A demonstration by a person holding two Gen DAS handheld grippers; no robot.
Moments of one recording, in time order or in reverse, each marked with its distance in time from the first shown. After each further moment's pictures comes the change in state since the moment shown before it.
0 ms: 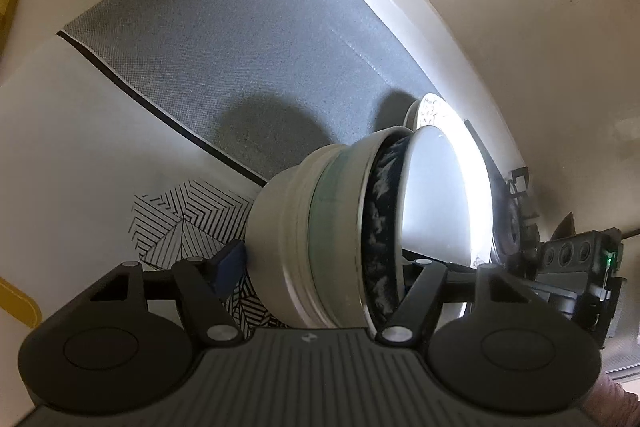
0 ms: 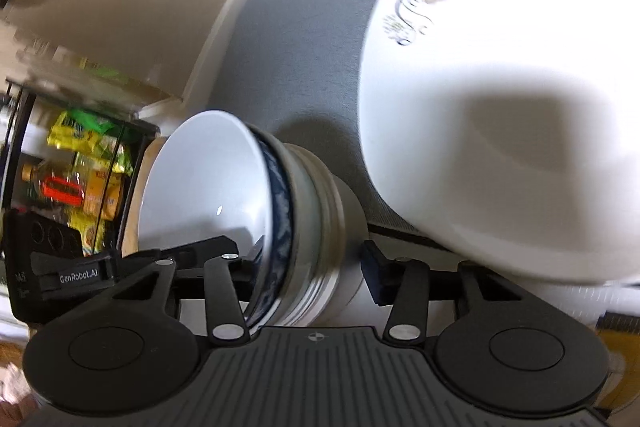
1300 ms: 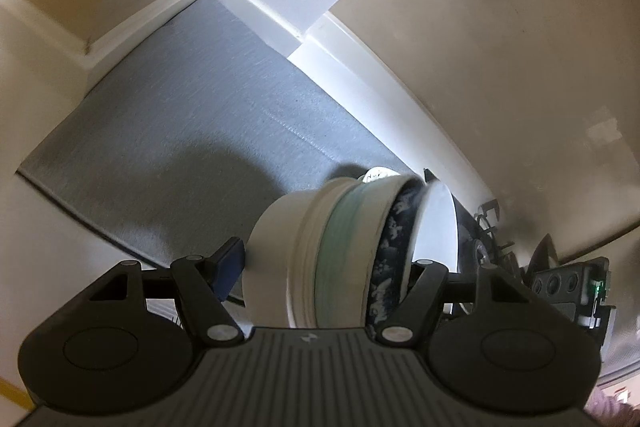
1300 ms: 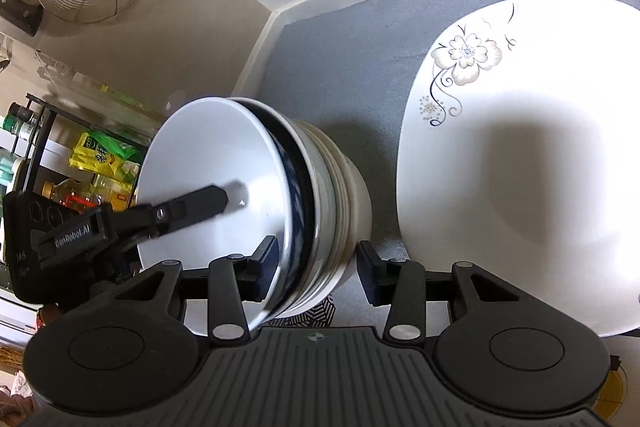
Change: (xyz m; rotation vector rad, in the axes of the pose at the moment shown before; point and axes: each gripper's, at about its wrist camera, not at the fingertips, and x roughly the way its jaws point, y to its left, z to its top) left arm -0.036 -0.037 0.040 0.107 -0.142 -0.050; right arm -0.030 0.014 0.025 -0.018 -0.070 0.030
